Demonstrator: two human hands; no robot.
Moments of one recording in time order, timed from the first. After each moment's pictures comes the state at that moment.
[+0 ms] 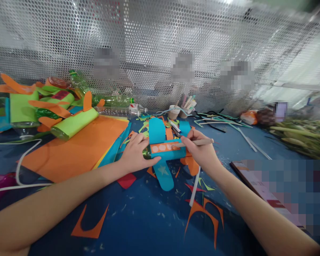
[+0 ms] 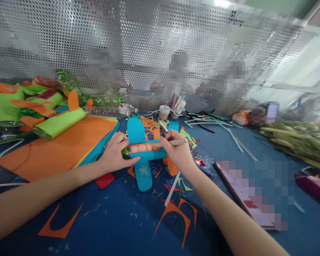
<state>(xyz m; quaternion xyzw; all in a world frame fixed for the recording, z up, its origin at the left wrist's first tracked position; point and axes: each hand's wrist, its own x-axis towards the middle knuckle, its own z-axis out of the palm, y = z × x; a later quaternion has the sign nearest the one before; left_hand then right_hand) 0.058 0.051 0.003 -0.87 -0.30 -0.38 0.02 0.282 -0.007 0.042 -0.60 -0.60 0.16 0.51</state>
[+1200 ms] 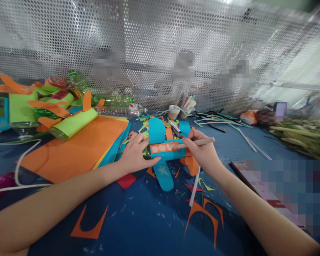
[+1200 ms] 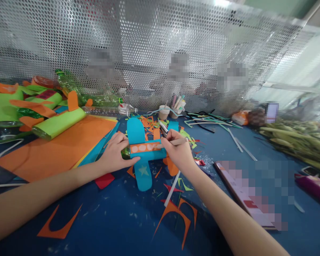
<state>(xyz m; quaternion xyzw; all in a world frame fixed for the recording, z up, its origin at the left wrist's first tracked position) 0.058 0.051 0.002 -0.87 -0.30 -0.39 0.01 0.282 -0.008 0.045 -0.59 -0.60 0.15 0.52</state>
